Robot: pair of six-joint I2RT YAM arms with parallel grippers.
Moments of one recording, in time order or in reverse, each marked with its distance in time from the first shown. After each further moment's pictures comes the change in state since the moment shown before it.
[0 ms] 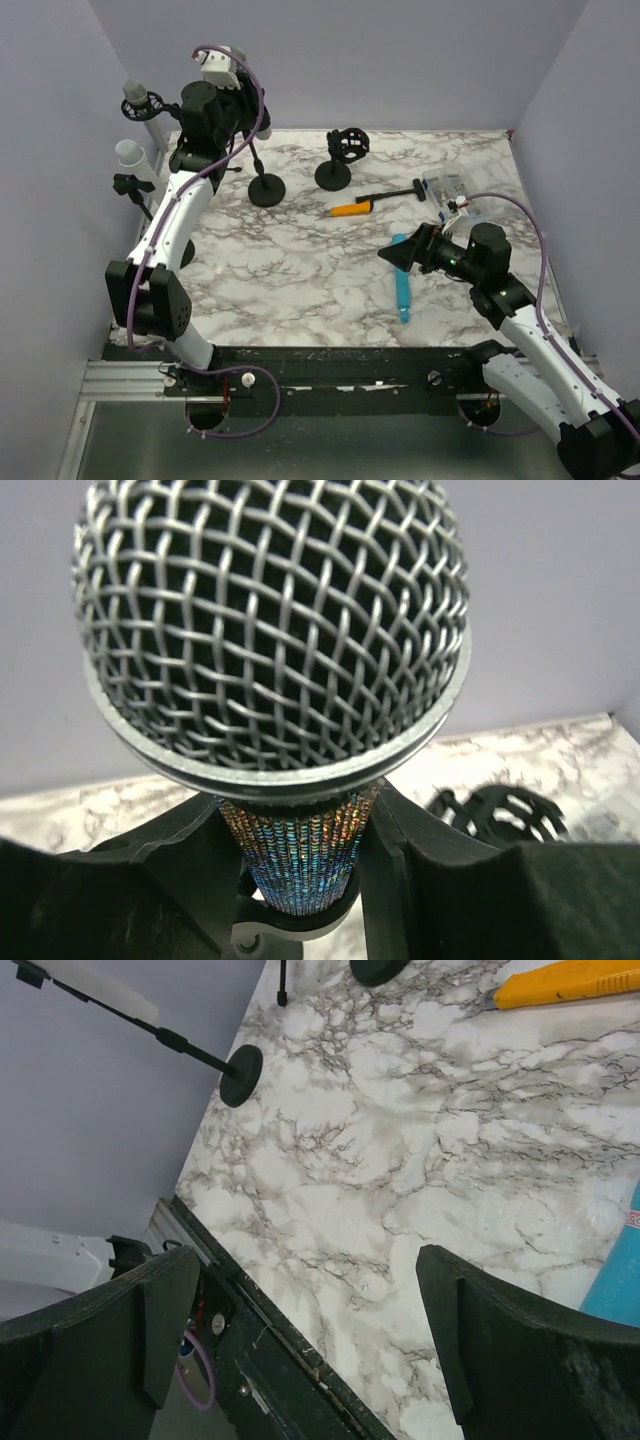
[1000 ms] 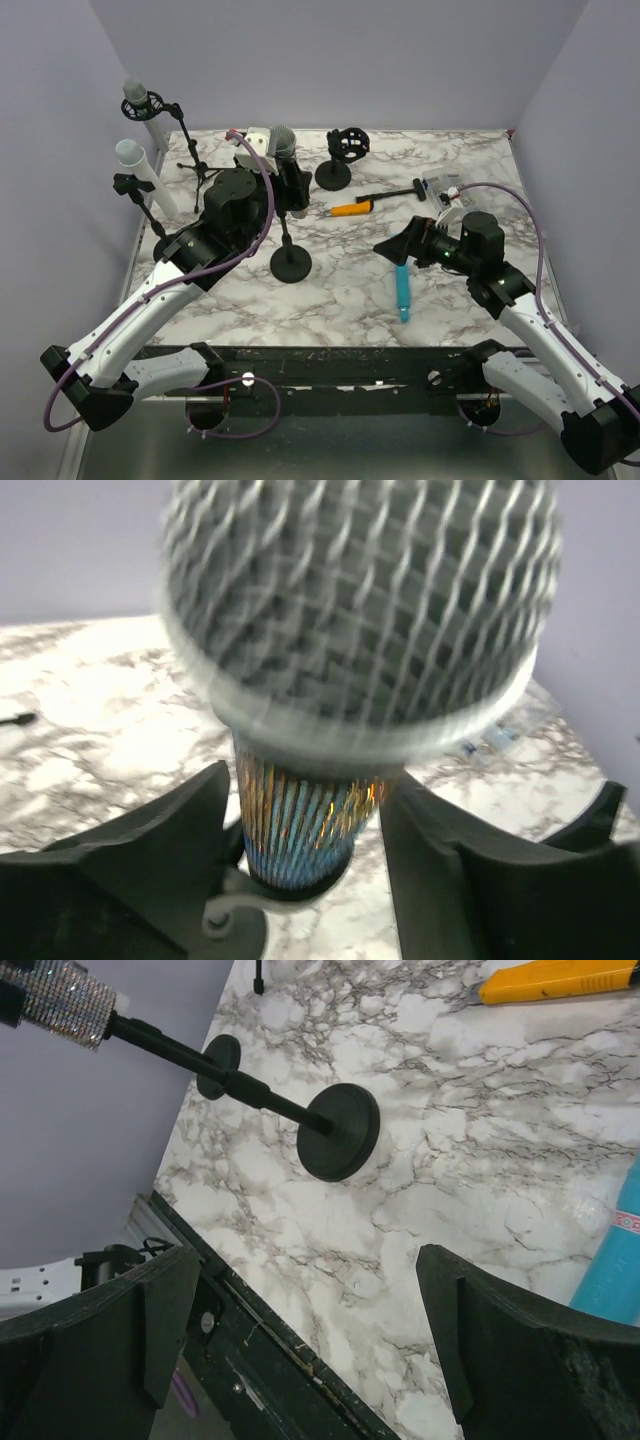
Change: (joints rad) left arm -0.584 -0.603 -0.391 -0.374 -0.462 -0.097; right arm 0.043 0.078 0.097 -0.098 0.069 -0.041
